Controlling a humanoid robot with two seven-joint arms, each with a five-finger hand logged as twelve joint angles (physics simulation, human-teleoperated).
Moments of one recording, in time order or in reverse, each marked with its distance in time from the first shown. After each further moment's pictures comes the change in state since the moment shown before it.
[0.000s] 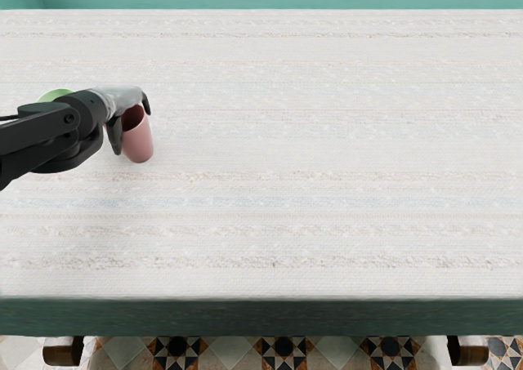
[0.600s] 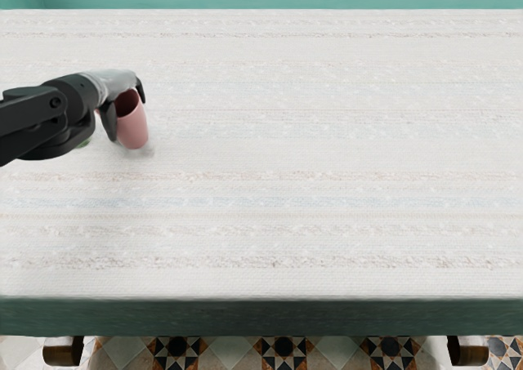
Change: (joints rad) left arm -0.046 0.040 -0.010 -0.037 -0.022 -0.008 0.010; right arm 0.003 0.000 0.001 0.000 0.000 0.000 0.001
